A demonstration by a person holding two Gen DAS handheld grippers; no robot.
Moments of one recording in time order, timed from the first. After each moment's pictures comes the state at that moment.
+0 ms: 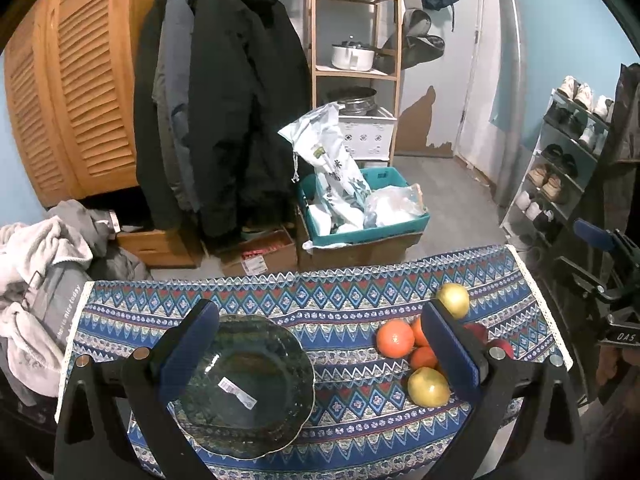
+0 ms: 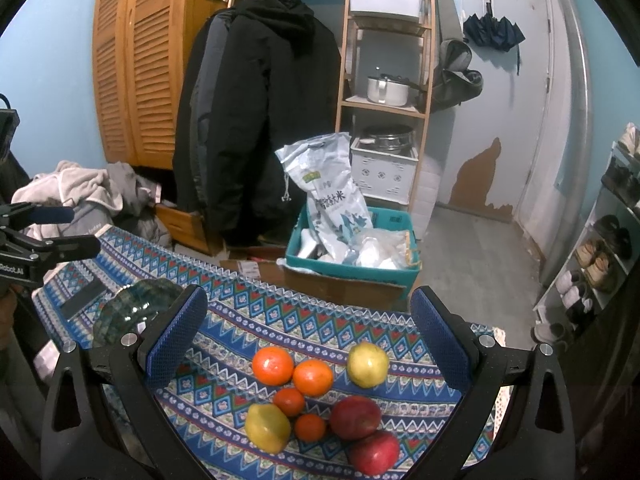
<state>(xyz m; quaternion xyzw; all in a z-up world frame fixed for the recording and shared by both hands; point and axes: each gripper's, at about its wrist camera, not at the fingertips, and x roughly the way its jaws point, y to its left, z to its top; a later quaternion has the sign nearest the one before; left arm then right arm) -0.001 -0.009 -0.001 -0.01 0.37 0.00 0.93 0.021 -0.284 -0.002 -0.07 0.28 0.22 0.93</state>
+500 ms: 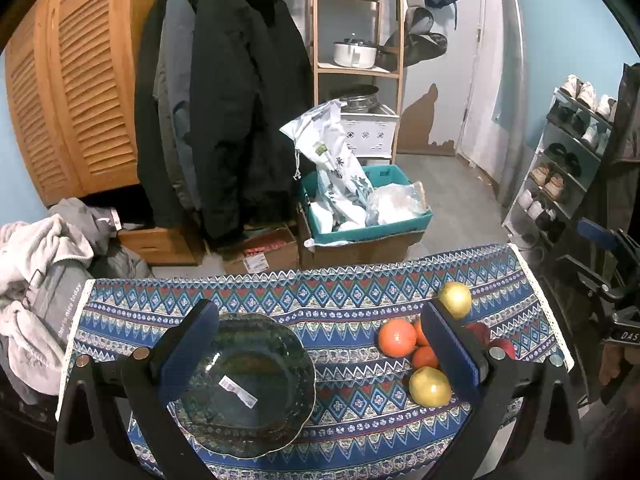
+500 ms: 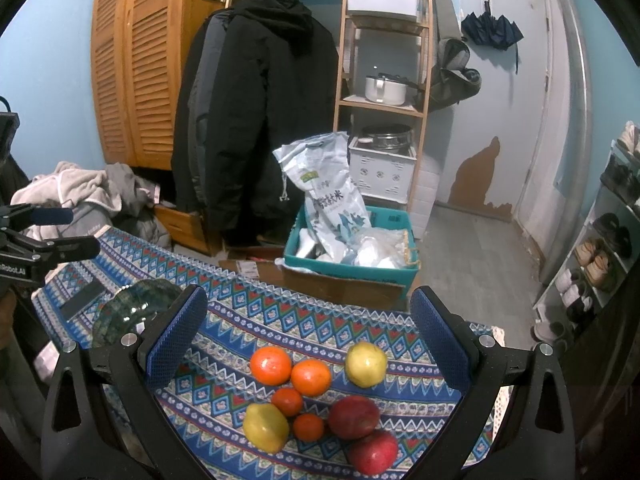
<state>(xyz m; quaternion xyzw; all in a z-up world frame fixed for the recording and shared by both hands) 0.000 -0.009 -0.003 -0.01 0.37 0.00 0.93 0.021 -0.284 -0.002 -0.07 0.28 0.22 0.93</state>
